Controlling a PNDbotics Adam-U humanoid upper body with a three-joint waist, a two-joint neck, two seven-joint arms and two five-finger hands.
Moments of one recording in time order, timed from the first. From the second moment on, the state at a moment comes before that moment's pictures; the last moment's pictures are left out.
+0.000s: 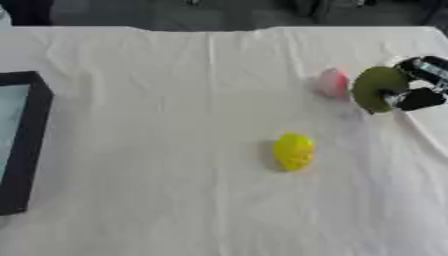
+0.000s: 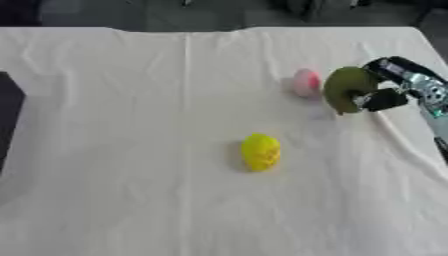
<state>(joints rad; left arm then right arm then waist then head) -0.38 0.49 0.10 -1.82 0.35 0.17 0.34 -0.69 -0.74 0.06 -1.29 0.31 0.06 0.29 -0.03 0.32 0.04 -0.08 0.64</state>
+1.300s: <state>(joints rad) -0.60 0.70 -0.09 -1.87 0.17 0.23 0.10 -0.66 -0.37 0.33 -1.63 0.16 0.12 -0.02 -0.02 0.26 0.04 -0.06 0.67</state>
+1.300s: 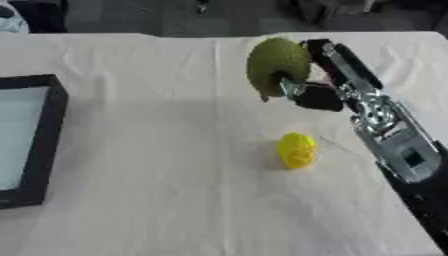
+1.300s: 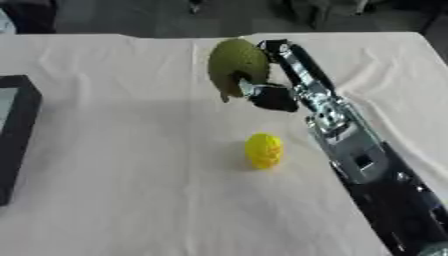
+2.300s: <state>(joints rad) -0.75 0.79 -0.28 -1.83 -0.12 0.37 -0.40 -0.70 -0.27 0.52 -1.56 0.09 -0.04 -0.04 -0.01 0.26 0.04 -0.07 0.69</state>
